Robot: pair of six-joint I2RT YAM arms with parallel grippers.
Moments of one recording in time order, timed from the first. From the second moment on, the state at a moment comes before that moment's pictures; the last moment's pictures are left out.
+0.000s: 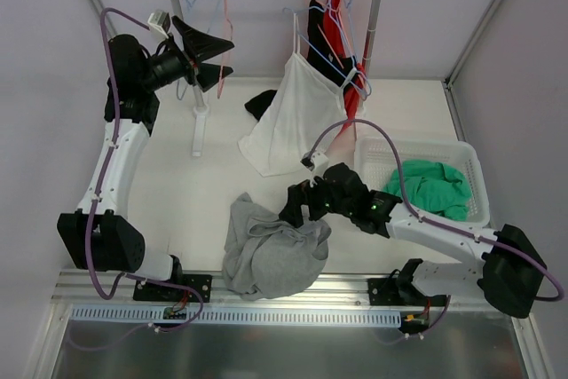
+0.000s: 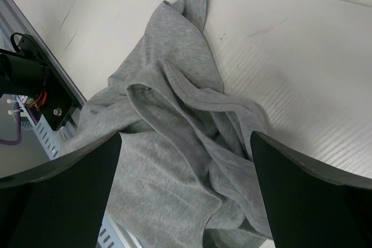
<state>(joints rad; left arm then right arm) -0.02 1.44 1.47 0.06 0.90 -1.36 0.94 1.17 0.68 -0.08 -0.14 0.45</state>
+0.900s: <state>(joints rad) -0.05 1.50 1.76 -0.35 0.50 -0.64 0.96 1.32 0.81 -0.16 -0.13 0.38</state>
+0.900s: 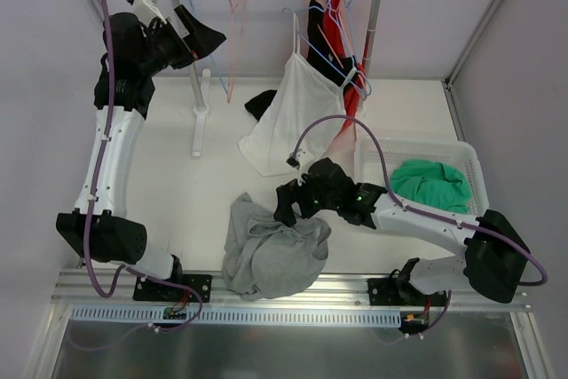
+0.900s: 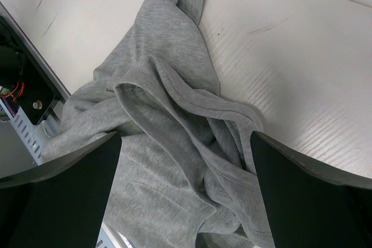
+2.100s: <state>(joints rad) -0.06 0.45 0.82 -0.80 0.00 -0.38 1.25 1.81 1.12 -0.39 0.02 0.28</state>
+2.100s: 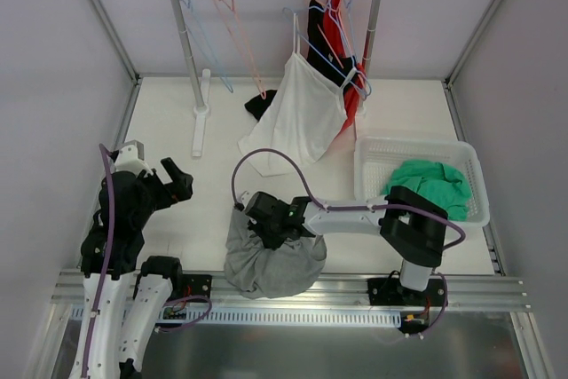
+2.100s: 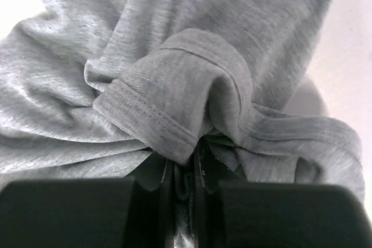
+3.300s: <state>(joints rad) -0.09 0.41 0.81 -0.79 0.00 -0.38 0.24 1.11 1.09 -0.64 0.33 0.16</state>
